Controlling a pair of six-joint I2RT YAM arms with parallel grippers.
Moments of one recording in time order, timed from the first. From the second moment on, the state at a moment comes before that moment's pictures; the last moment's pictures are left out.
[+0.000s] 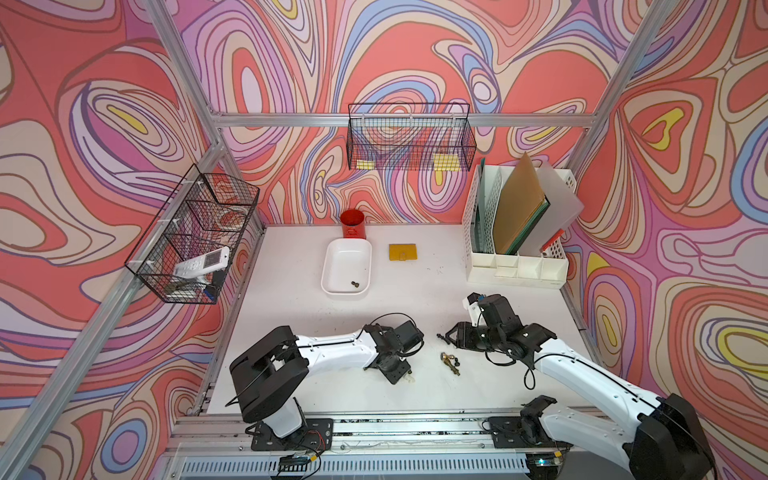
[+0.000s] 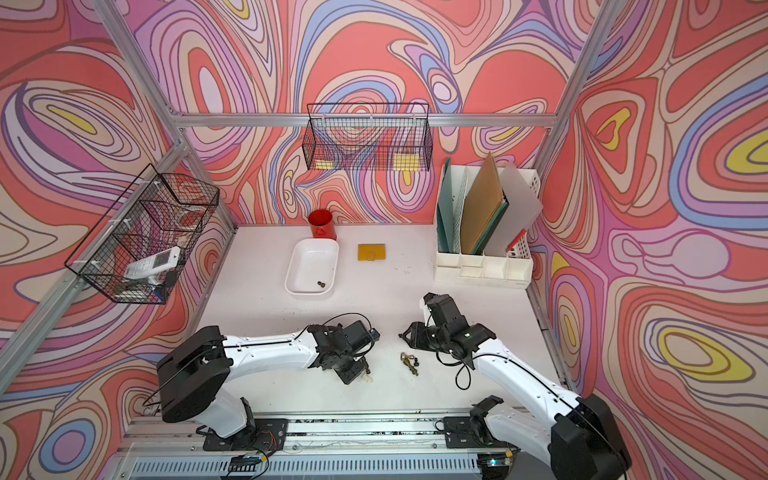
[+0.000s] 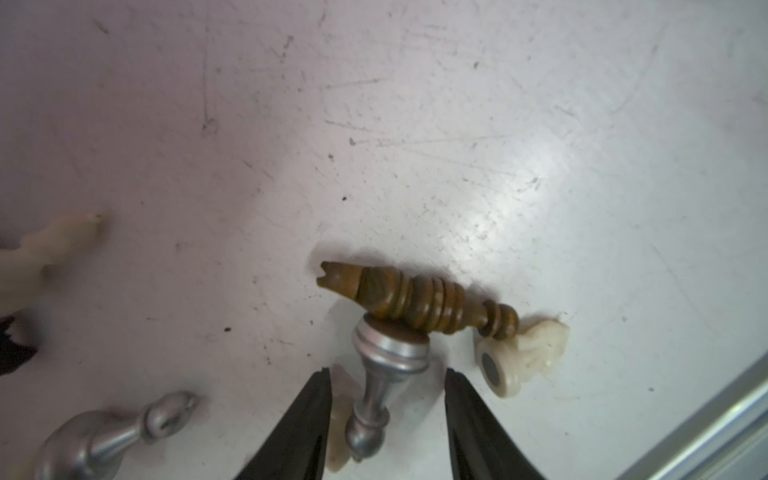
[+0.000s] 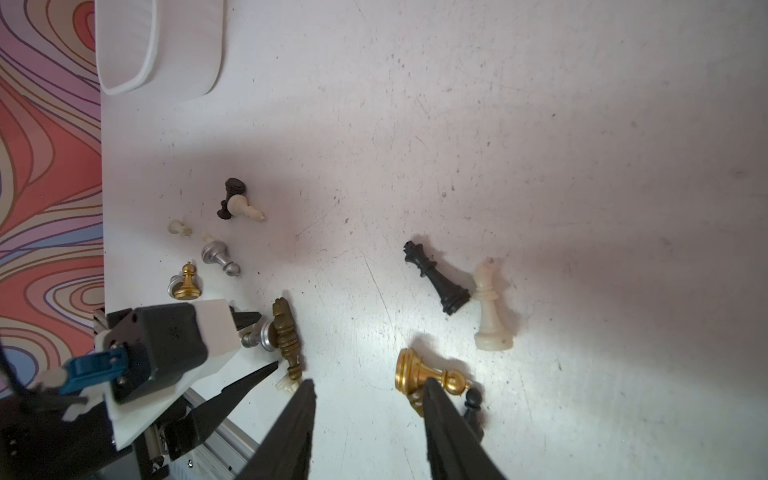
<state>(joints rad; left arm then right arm) -1.02 1.63 0.89 -0.58 -0.03 -0.16 0.50 1.07 0.60 -0.45 -0.29 0.61</state>
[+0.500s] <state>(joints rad) -1.02 1.63 0.88 -0.53 -0.03 -0.17 0.70 1.21 0.60 -0.33 -0.30 0.70</state>
